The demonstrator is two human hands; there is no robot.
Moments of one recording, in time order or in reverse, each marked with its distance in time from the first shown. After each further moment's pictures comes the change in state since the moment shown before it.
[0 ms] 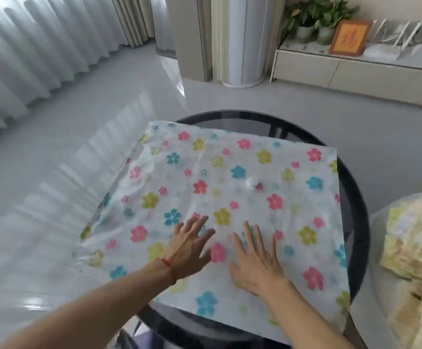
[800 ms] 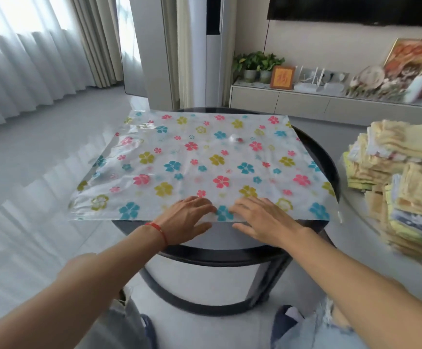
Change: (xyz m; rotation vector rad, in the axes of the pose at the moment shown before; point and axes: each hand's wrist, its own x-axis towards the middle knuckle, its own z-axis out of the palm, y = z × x) left_hand -0.090 -0.027 0.088 0.025 0.298 0.487; right_hand -0.083 -0.032 0.082 -0.238 0.507 -0.257
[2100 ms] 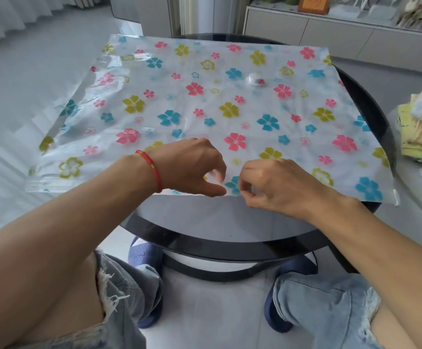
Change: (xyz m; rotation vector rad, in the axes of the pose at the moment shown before) left_hand 0.061 -0.029 -0.040 -0.009 -0.229 0.140; right_hand 0.041 0.003 -0.018 0.140 0.076 -0.140
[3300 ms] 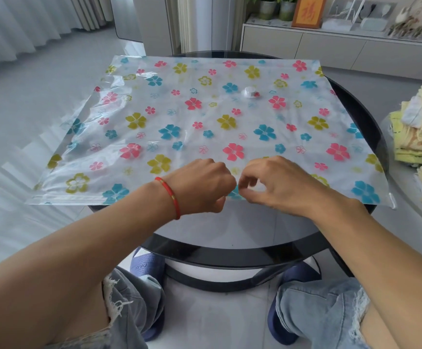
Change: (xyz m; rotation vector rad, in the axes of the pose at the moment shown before) left_hand 0.008 0.040 0.004 0.233 0.008 -0.046; right_hand -0.002 0.002 -0.021 0.228 -0.032 0.234
